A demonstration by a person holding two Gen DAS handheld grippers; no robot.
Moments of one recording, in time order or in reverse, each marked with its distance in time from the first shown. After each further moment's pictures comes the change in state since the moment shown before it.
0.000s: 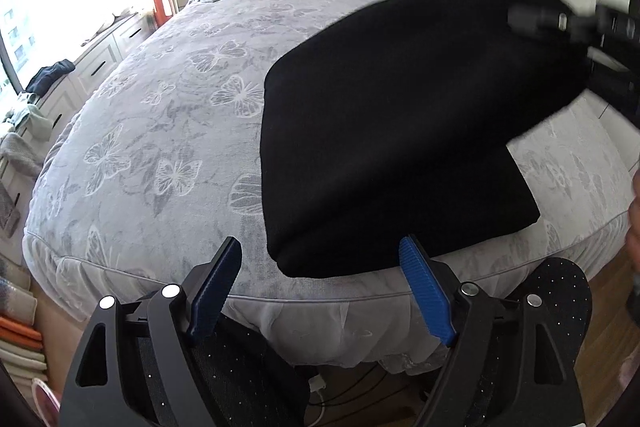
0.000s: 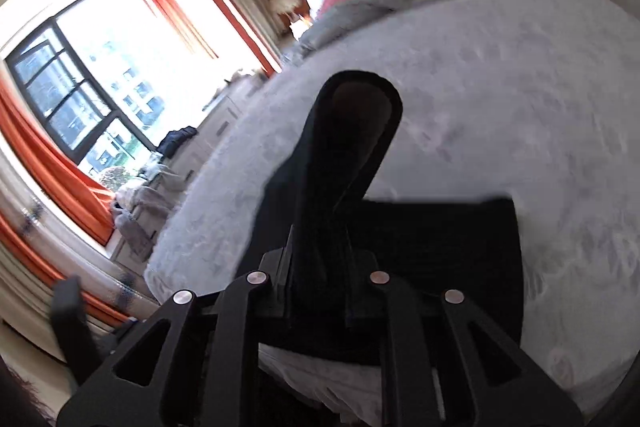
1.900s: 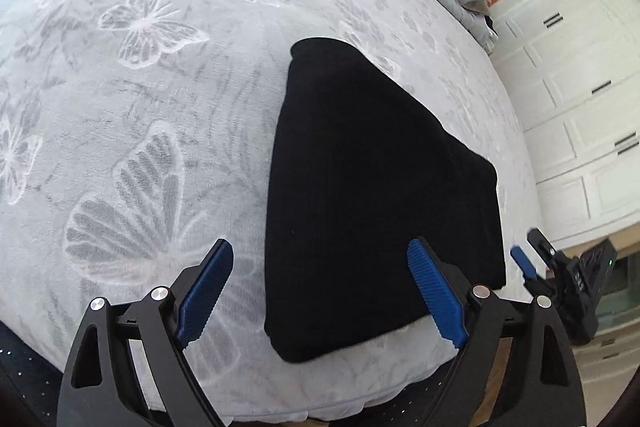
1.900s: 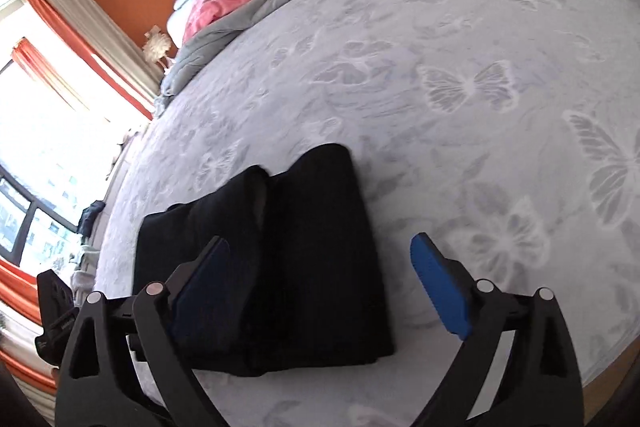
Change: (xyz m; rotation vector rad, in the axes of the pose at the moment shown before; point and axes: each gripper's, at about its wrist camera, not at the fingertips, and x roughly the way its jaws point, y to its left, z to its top) left arm 0.150 0.022 0.074 -0.382 0.221 -0.420; right arm -0.041 -0.188 0.020 0.271 -0.111 -0.261
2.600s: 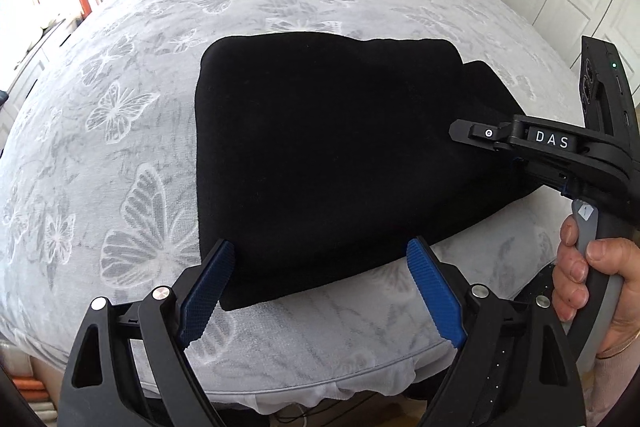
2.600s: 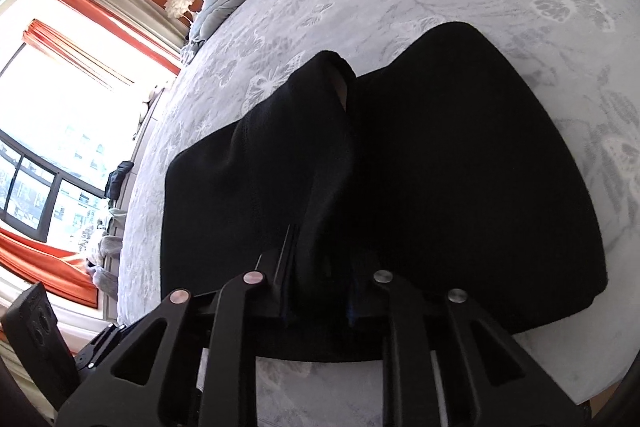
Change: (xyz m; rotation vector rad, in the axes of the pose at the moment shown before) left arm 0.008 -0.091 -0.074 0.499 -0.027 0.321; right arm 0.061 0.079 -0.047 -0.007 0.160 0.142
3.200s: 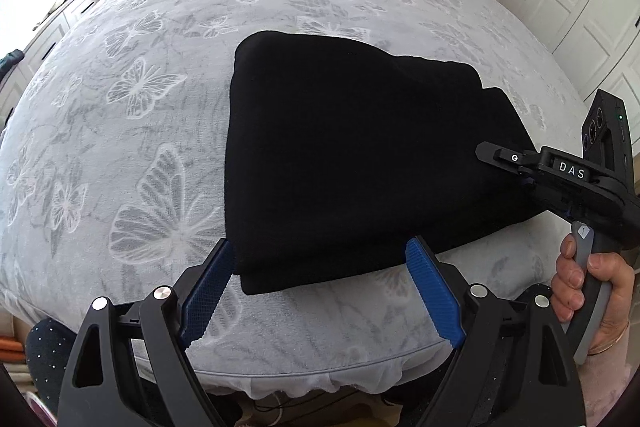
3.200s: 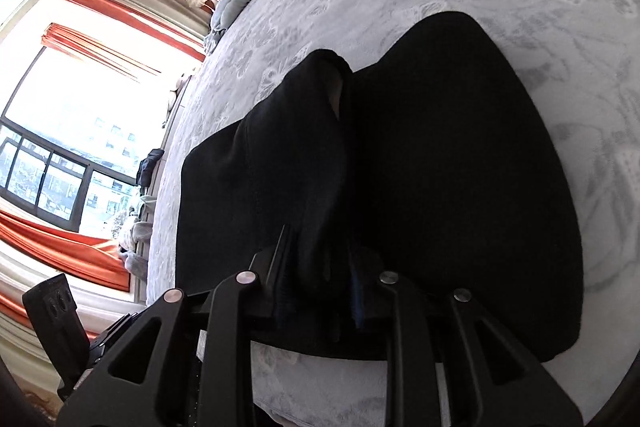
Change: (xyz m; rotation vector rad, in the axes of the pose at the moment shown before) left arm -0.012 0.008 0.004 -0.126 0.014 0.013; right arm 0.007 -0.042 0.024 0.016 0.103 0.135
